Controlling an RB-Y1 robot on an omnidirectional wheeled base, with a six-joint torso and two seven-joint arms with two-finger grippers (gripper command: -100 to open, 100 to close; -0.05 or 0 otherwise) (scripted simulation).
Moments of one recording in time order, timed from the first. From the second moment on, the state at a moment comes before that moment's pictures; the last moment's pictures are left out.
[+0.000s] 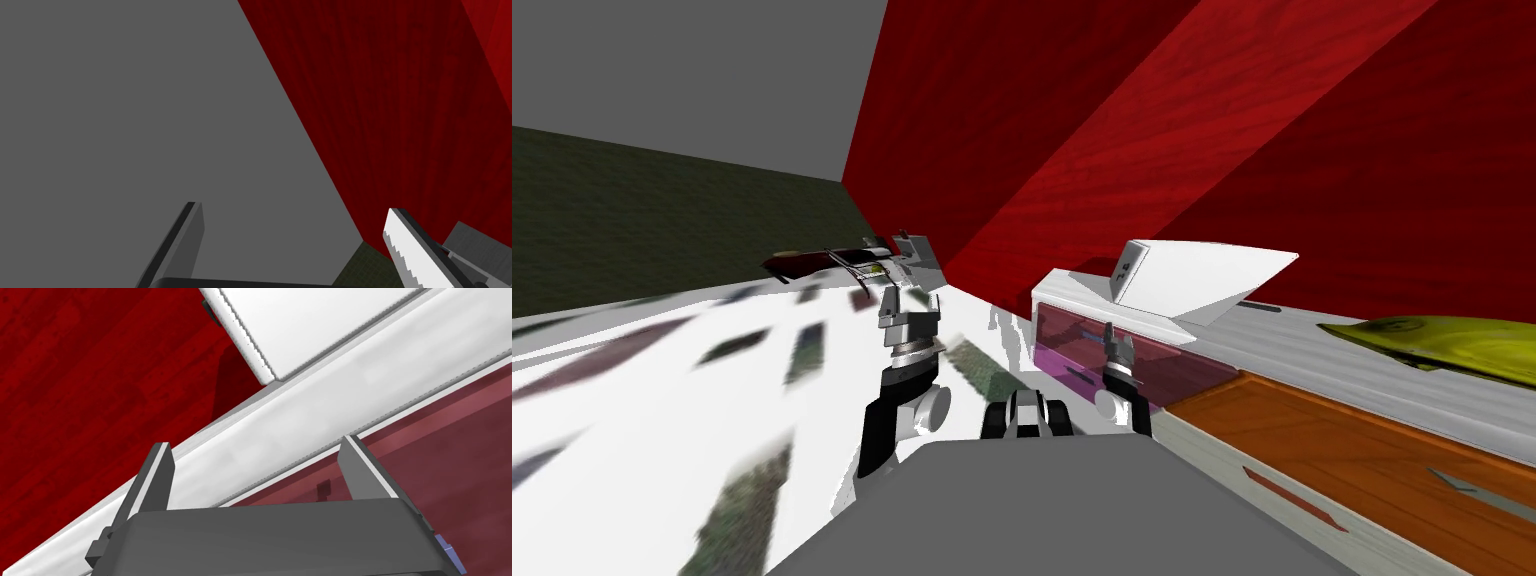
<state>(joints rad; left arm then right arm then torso) 0.47 -0.02 0.01 -2.37 0.12 -0.45 0.03 0.36 -0.16 0.04 -1.68 -0.78 -0.79 -1.52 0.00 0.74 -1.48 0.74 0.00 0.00</state>
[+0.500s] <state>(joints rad) 0.47 -0.02 0.01 -2.37 0.12 -0.45 0.03 0.36 -0.15 0.04 -1.63 -0.85 -0.80 -1.65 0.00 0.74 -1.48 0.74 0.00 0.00</state>
